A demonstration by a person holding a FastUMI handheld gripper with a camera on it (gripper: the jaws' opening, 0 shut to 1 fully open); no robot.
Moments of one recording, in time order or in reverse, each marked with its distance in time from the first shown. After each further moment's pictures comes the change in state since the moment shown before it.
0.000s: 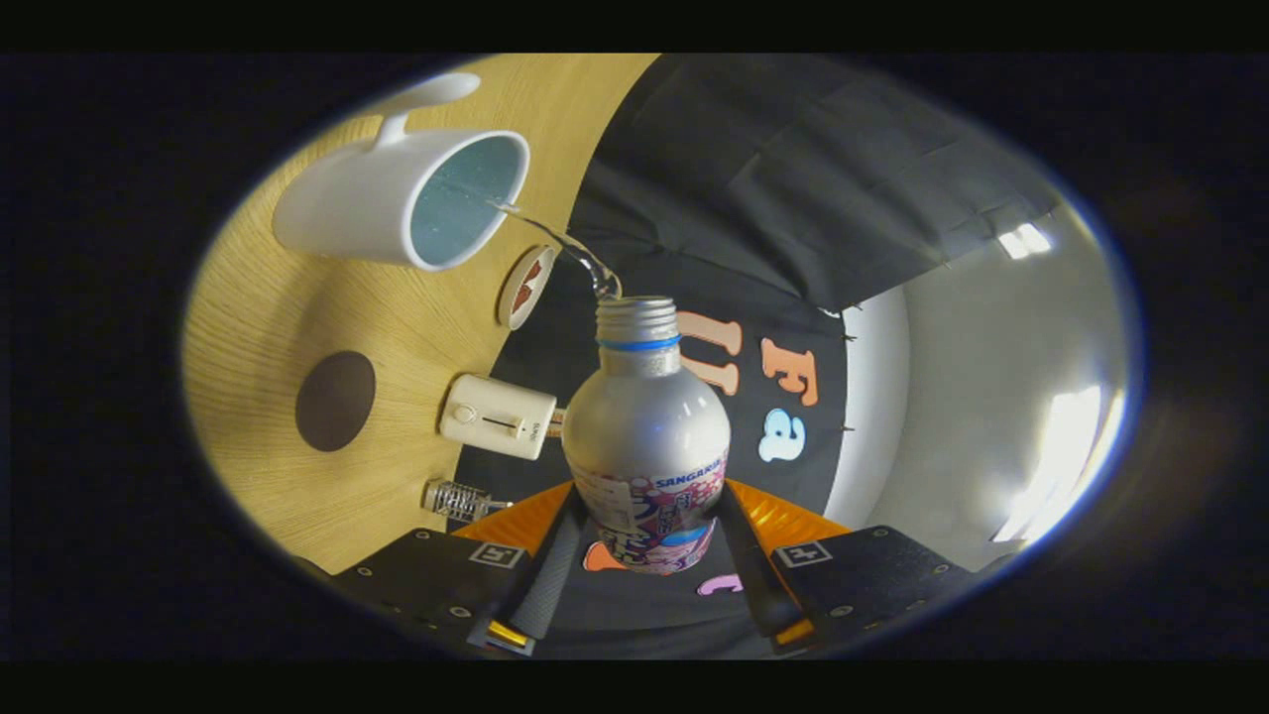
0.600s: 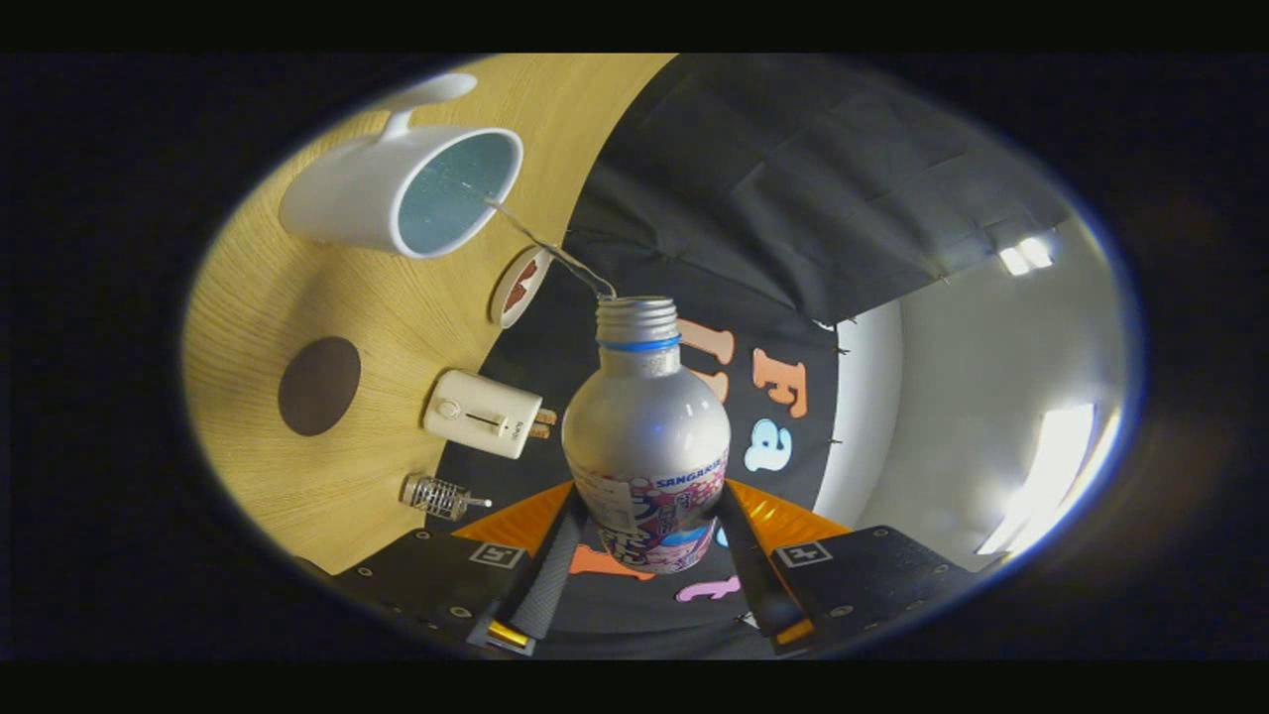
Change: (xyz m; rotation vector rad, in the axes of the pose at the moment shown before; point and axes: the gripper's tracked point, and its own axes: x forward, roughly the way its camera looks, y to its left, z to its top) arm 0.000 -0.016 0.002 -0.057 -0.030 -0.024
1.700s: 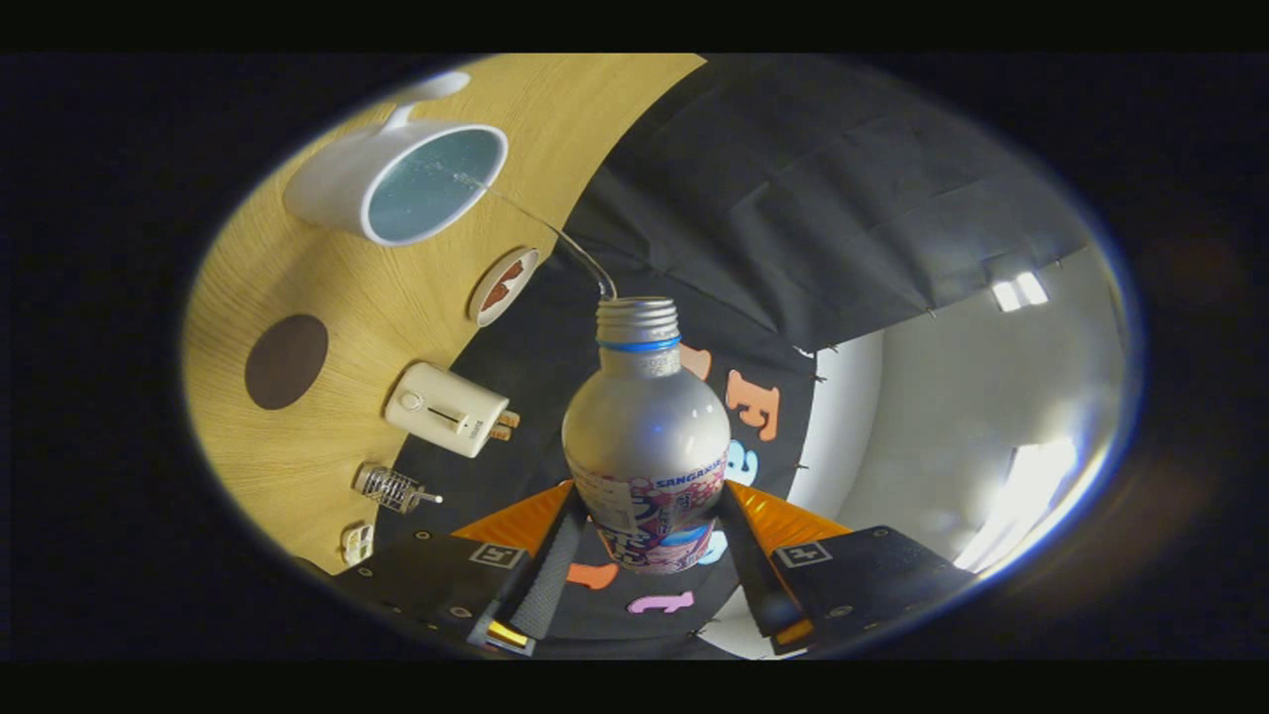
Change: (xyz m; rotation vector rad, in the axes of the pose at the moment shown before) arm 0.009 -0.031 0.010 -0.094 -0.064 -0.060
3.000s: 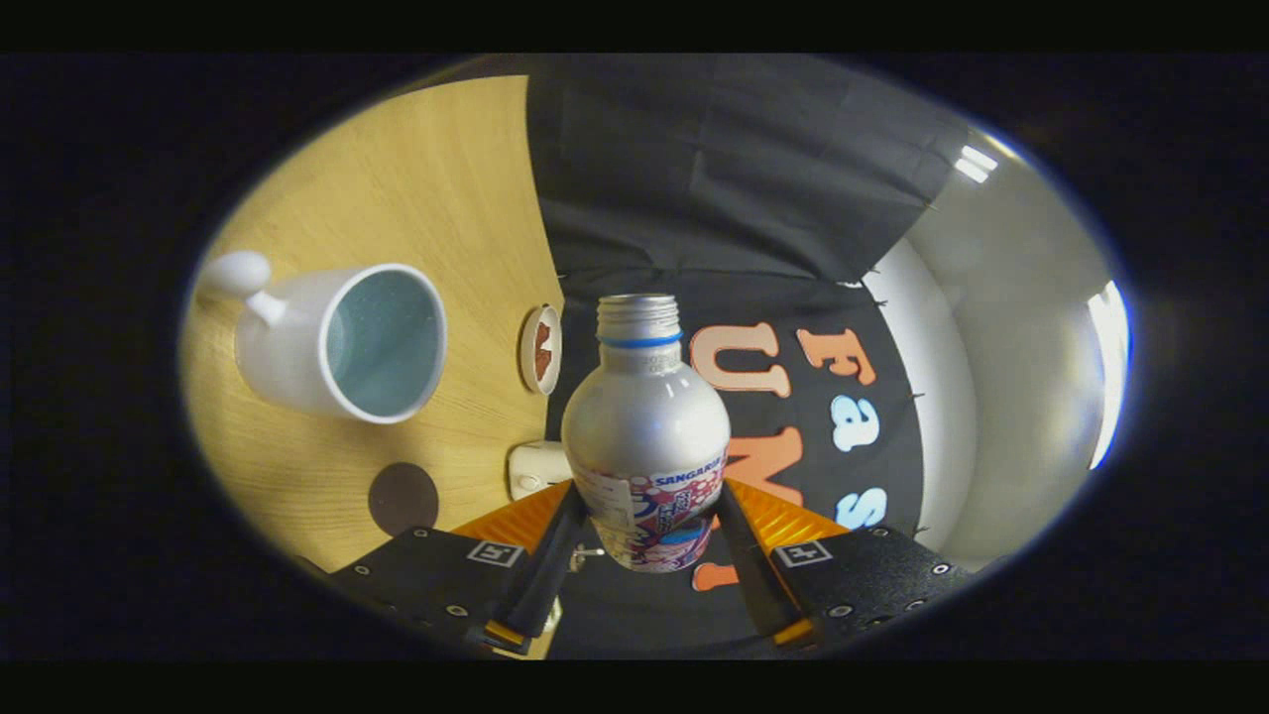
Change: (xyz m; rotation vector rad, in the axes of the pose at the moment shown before) arm 0.000 0.060 0.038 0.584 0.050 0.258
